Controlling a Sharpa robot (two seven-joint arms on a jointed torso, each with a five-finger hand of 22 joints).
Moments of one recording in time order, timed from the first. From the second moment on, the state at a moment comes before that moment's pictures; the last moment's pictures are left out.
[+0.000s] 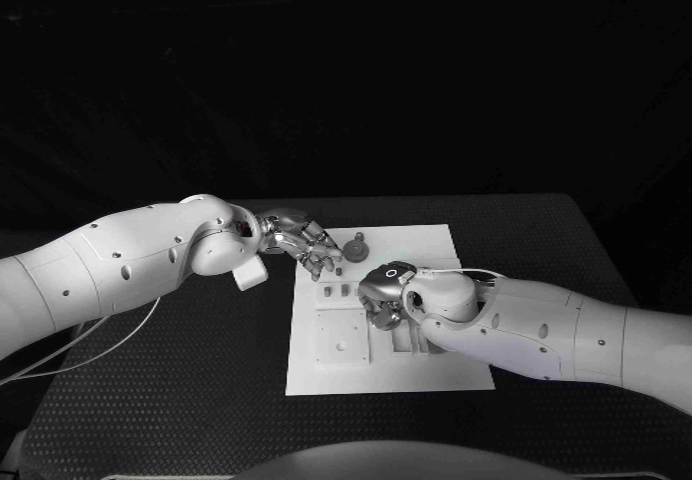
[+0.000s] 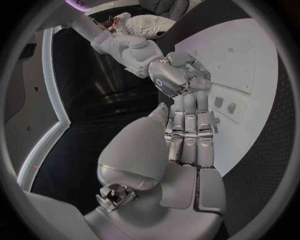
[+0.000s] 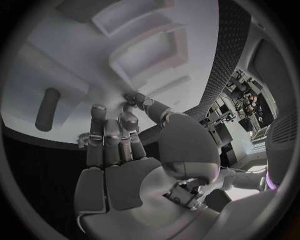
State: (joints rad) left arm 1.22 -0.71 -0.05 1.25 -0.53 0.29 -0.09; left_hand 1.50 0.09 0.10 0.24 0.05 0.87 0.16 0.24 0.68 1.21 0.08 0.07 0.56 1.04 0.03 0.54 0.94 0.04 1.12 -0.07 0.07 1.16; right arm 1.11 -0.48 -0.23 1.29 -1.83 -0.09 -0.18; right_hand 1.05 -0.14 0.70 -0.24 0.08 0.97 0.13 0.29 0.86 1.16 0.05 1.12 1.11 1.06 -0.06 1.55 0.91 0.25 0.99 0.04 0.92 1.31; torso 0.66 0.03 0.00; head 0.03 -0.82
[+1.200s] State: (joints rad) left arm 1.22 -0.71 -0.05 1.25 -0.53 0.29 -0.10; left_hand 1.51 0.08 0.10 0.24 0.05 0.87 0.16 0.24 0.68 1.21 0.08 0.07 0.56 1.04 0.03 0.54 0.94 0.05 1.12 -0.07 0.07 1.16; right arm 1.10 -0.52 -0.24 1.30 -1.75 -0.19 -0.15; right_hand 1.08 -0.03 0.71 -0.28 0.07 0.97 0.13 0.32 0.66 1.16 0.05 1.16 1.03 1.07 -0.07 1.58 0.86 0.25 1.01 0.03 0.93 1.31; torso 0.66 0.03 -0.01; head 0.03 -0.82
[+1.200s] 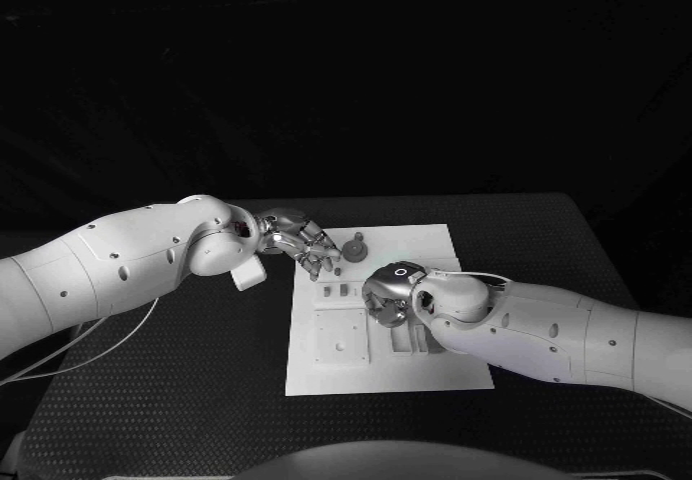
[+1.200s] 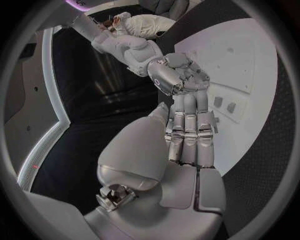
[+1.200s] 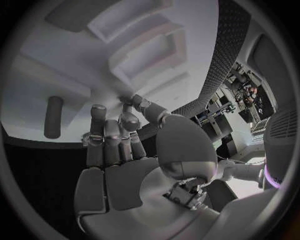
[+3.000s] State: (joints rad) left arm 1.22 -0.69 -0.09 1.30 -0.49 0.17 -0.12; left_hand 1.47 0.10 0.09 0.29 0.05 0.87 0.17 0.22 0.67 1.20 0.08 0.07 0.55 1.04 0.03 0.55 0.93 0.05 1.13 -0.07 0.07 1.16; right arm 1.12 -0.61 -0.15 1.35 -1.06 -0.40 0.12; right_hand 1.07 -0.03 0.71 -0.28 0.07 0.97 0.13 0.32 0.67 1.16 0.05 1.16 1.01 1.08 -0.07 1.57 0.84 0.25 1.00 0.03 0.91 1.31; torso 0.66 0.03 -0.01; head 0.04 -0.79
